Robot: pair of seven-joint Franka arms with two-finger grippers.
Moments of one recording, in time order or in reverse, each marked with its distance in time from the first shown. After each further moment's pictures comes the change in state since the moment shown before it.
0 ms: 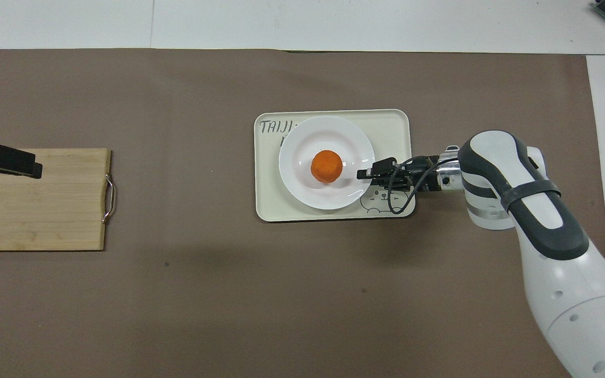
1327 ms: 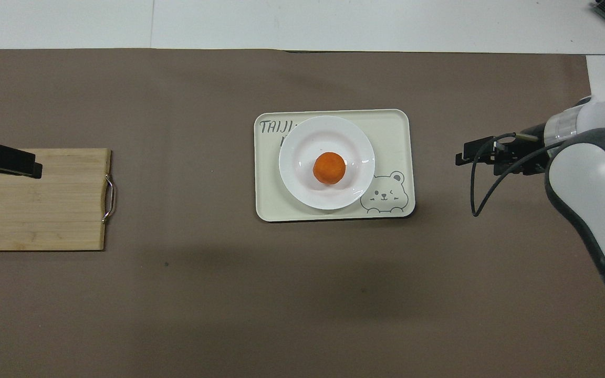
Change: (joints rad) left arm 0.000 0.000 0.000 0.000 0.000 0.000 0.000; right arm -0.051 -0.340 -0.057 0.133 -0.962 -0.105 0.517
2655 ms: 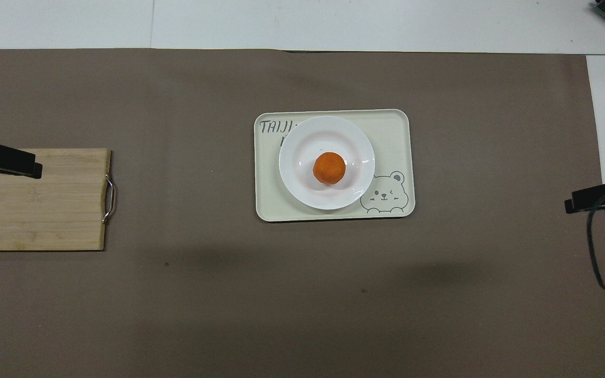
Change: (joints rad) left arm 0.000 0.000 0.000 0.000 0.000 0.000 0.000; right arm -0.087 -0.224 0.000 0.051 -0.350 -0.300 -0.102
